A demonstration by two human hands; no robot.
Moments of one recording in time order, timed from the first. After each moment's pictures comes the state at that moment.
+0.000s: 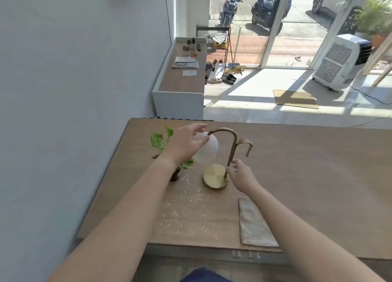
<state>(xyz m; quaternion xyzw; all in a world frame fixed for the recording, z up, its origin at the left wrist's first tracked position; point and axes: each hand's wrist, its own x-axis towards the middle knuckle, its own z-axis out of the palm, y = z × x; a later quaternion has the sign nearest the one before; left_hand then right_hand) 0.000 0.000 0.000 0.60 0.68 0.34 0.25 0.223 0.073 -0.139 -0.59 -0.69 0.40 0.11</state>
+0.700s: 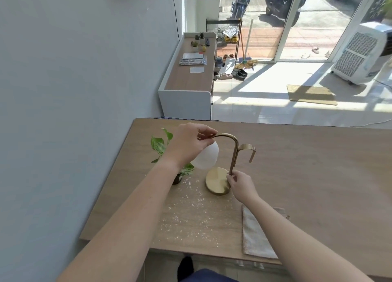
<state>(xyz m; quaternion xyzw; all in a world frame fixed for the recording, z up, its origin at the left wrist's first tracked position) 0.020 0.027 0.010 0.60 0.67 0.38 0.21 0.228 0.091 -0.179 -0.58 -0.69 0.41 0.13</state>
